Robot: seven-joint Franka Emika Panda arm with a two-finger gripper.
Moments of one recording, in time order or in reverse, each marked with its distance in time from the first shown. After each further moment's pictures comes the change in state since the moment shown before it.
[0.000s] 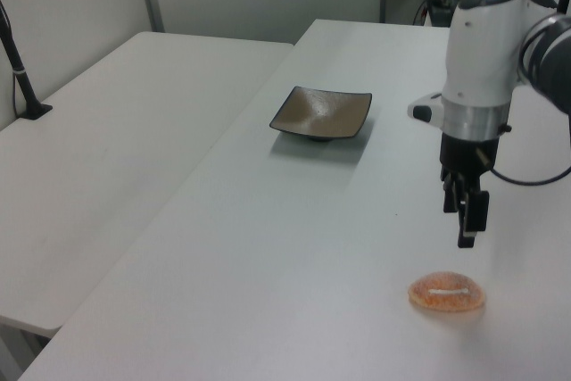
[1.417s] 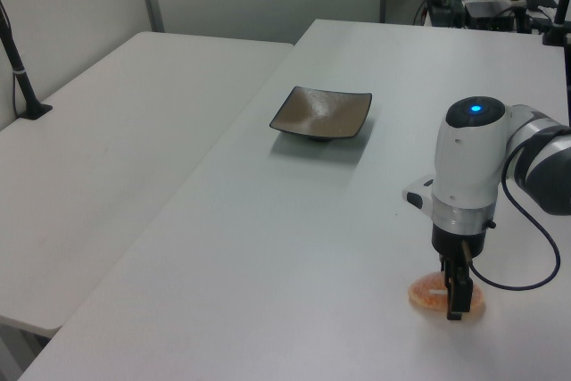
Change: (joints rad) arm 0.027 0.227 0.046 -0.023 -0.145 0.197 0.233
